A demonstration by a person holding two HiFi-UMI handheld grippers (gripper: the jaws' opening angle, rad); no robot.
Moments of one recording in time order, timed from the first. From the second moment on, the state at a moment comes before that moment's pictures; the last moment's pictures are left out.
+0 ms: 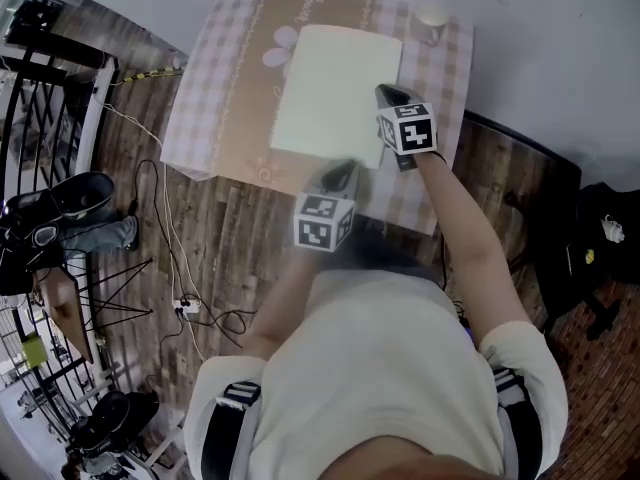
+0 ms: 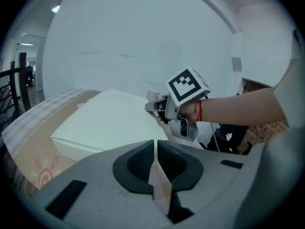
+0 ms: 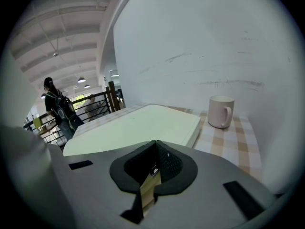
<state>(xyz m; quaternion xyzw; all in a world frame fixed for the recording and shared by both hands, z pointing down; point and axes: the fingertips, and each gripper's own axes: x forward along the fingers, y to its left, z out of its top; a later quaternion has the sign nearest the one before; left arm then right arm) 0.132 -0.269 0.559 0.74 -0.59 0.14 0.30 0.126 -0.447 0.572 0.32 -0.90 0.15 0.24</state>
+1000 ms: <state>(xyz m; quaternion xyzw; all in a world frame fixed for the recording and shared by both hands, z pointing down) 0.034 -0.131 0.488 0.71 -0.65 0.07 0.26 0.124 -0.213 0.462 0.31 -0.94 0.08 0.14</state>
